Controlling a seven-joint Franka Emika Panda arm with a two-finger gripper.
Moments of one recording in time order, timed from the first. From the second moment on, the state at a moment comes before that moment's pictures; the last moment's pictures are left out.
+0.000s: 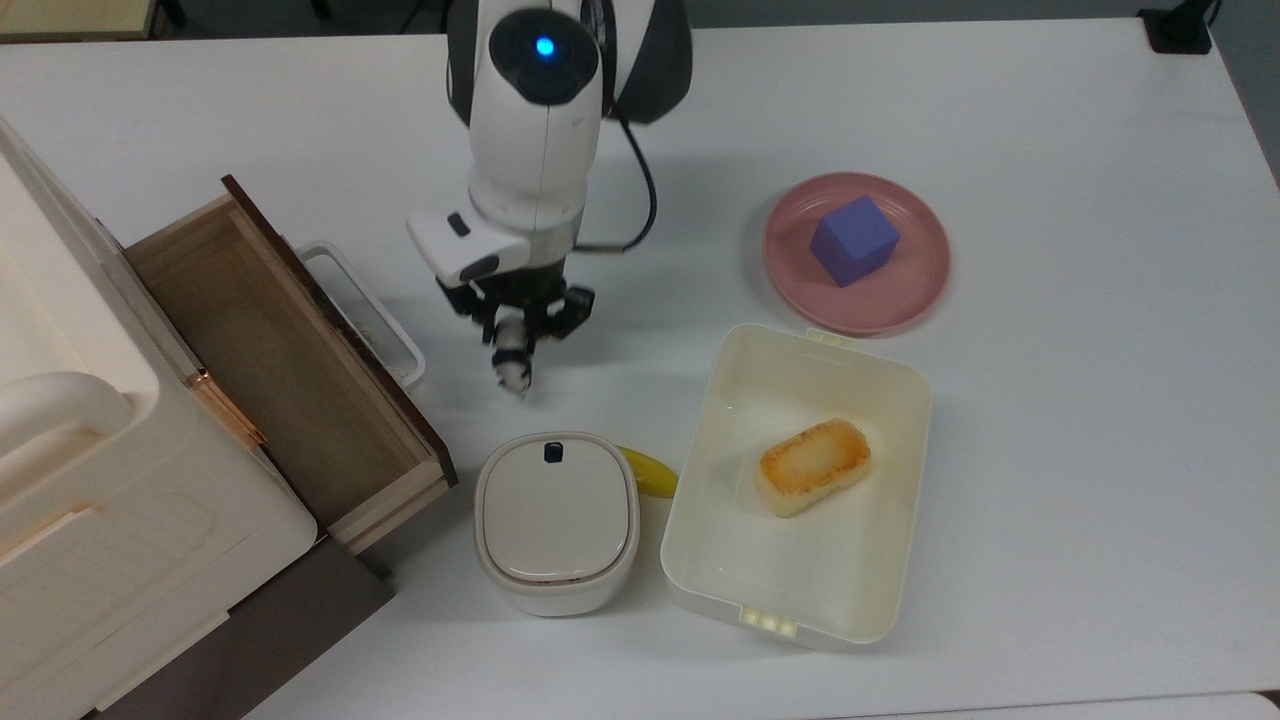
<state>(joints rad) 0.04 0.38 -0.02 -1.74 -0.20 2.21 0.30</state>
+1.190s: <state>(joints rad) 0.01 0.36 -0.30 -1.57 0.02 2.31 -0.04</state>
